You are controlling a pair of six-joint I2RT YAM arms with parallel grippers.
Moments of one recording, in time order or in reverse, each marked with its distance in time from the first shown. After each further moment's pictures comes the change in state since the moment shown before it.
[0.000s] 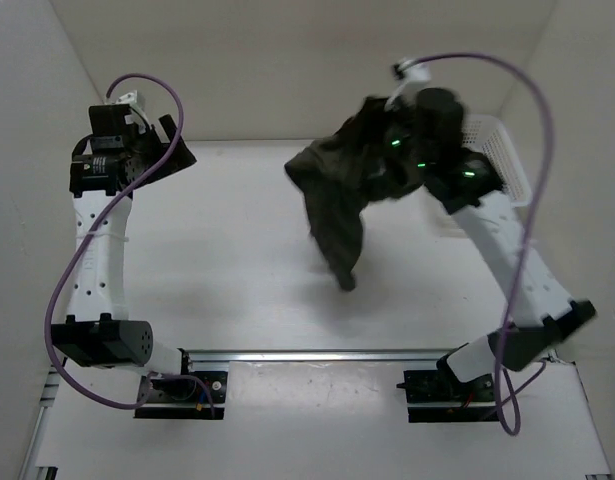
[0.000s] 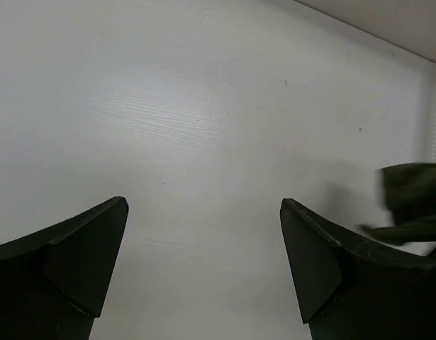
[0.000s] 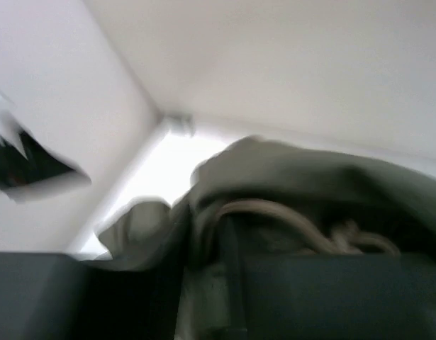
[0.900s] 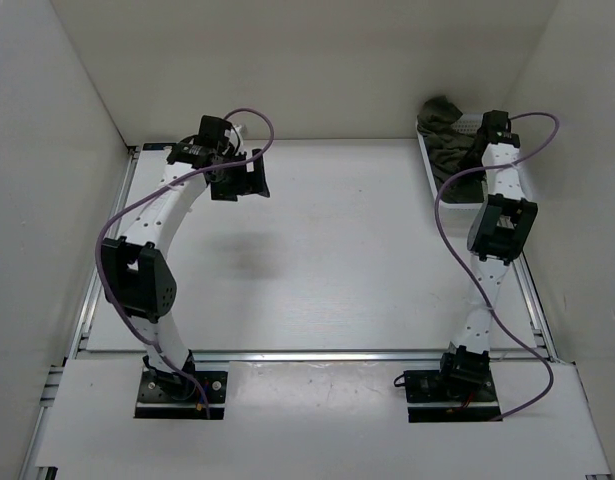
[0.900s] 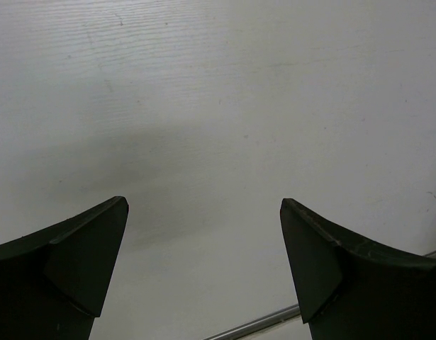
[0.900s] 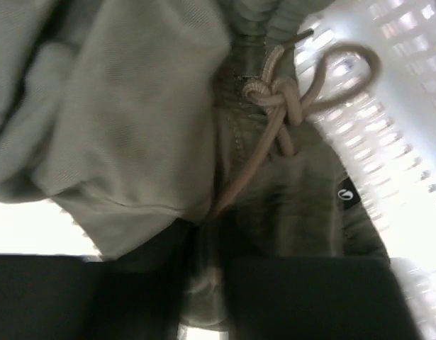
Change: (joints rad) left arm -0.293 0.327 -0.080 0.088 0.073 0.042; right arm -0.709 1.092 0.479 -0.335 0.119 0.129
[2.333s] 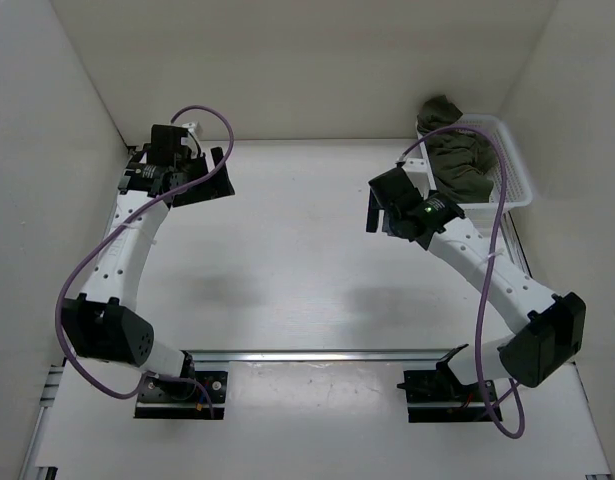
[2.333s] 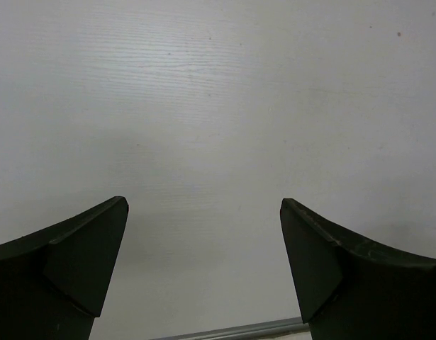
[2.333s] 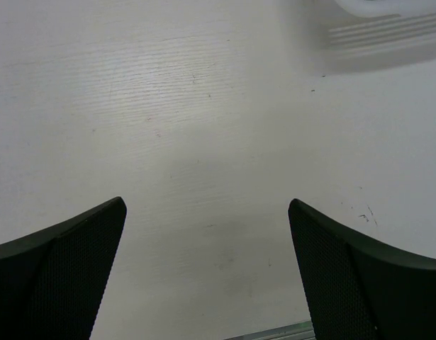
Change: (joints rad) left arm 0.109 -0.306 -0.143 -0.021 -0.120 -0.016; right arm 0.827 -1.161 -1.095 -0.014 0.528 0.077
